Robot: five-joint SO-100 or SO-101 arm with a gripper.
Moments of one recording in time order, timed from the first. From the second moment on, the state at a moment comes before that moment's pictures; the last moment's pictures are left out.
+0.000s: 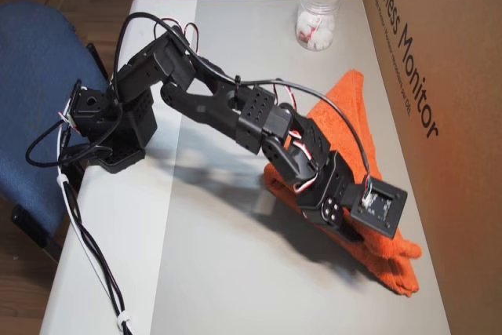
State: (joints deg) arm 26.2 39.8 41.9 34.5 98.5
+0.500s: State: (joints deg) arm 26.9 37.6 41.8 30.2 98.5
